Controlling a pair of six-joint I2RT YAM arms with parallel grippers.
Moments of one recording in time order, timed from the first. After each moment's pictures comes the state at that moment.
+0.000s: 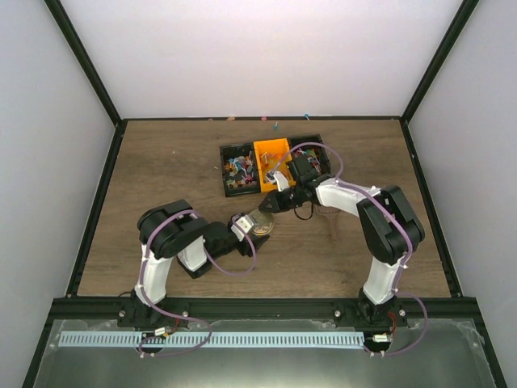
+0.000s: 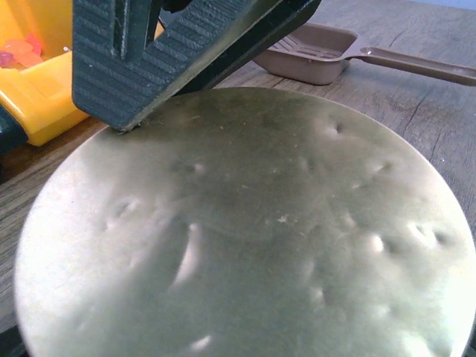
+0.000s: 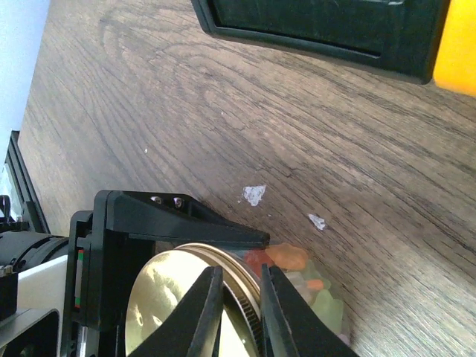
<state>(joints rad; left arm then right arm) -0.77 2.05 0.34 1.39 0.16 0.00 0.53 1.81 1.09 -0.29 -0.68 0.23</state>
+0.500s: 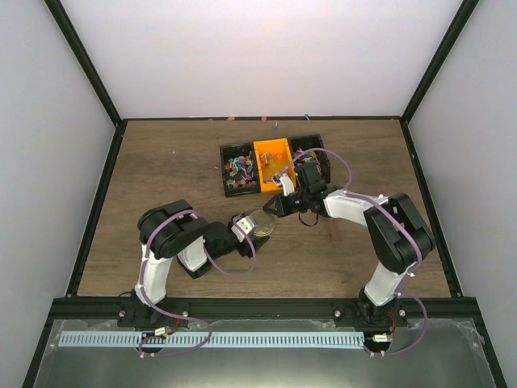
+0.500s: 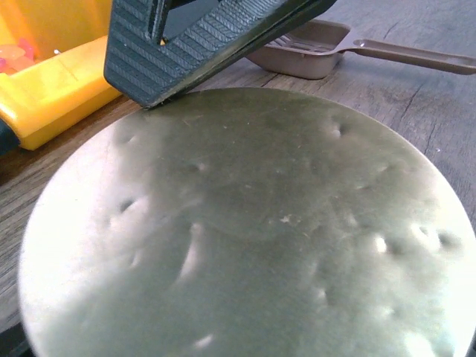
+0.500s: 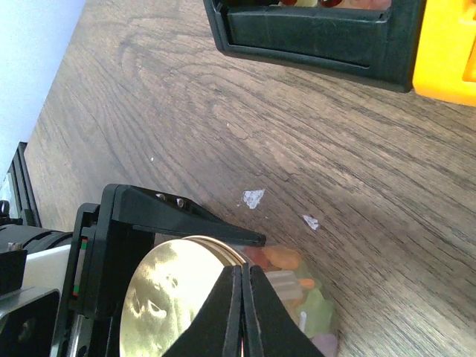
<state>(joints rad) -0.78 2.05 0.34 1.39 0.17 0.03 0.51 1.72 0.92 -0.08 -0.68 0.25</state>
